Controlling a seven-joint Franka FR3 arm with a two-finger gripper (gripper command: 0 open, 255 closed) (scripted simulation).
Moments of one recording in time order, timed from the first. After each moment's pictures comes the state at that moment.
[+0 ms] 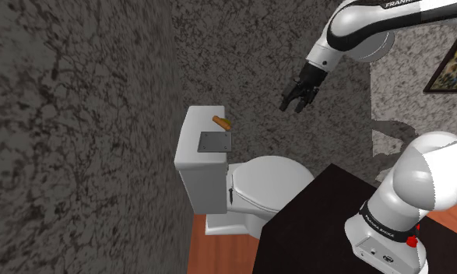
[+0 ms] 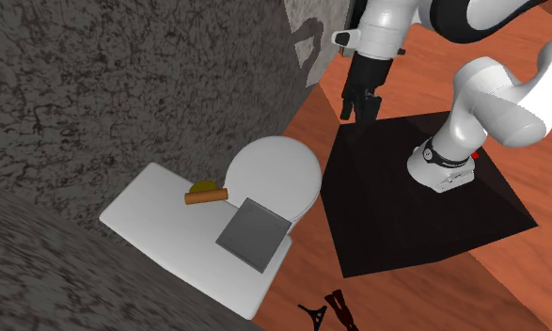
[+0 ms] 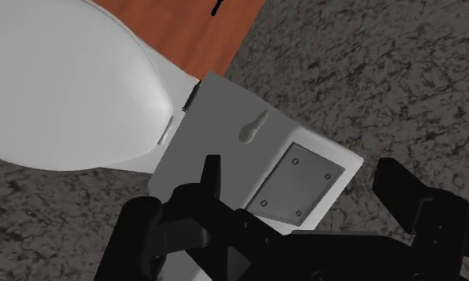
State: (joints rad) arm 0.02 -0.69 -0.16 -2.64 0.31 2.09 -0.11
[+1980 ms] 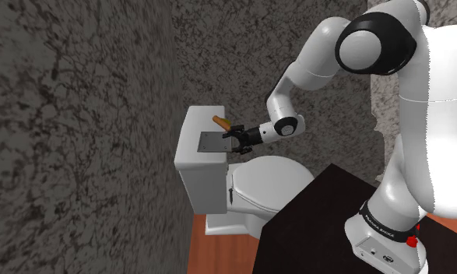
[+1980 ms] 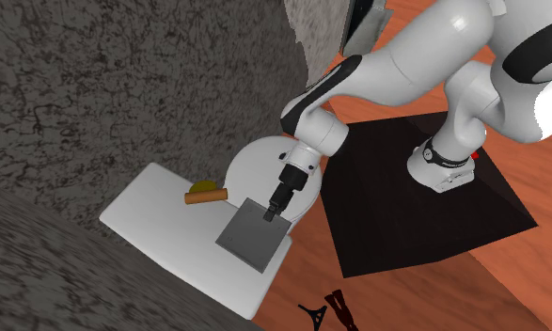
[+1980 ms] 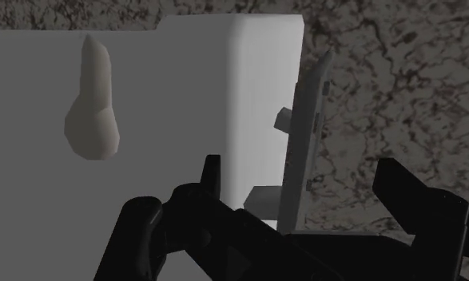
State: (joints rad) arm 0.45 0.43 -0.48 -2.37 2.15 2.01 -1.15
